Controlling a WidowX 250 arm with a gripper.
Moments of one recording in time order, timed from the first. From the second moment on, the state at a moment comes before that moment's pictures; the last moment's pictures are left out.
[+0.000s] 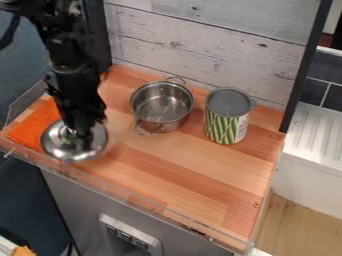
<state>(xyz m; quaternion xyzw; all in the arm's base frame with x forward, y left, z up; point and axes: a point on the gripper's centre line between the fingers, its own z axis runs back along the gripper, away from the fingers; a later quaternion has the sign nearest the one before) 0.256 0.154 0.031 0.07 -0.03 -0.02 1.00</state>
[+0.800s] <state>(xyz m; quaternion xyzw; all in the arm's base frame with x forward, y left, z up) 0.267 0.194 0.013 0.09 -0.02 -0.01 1.00</state>
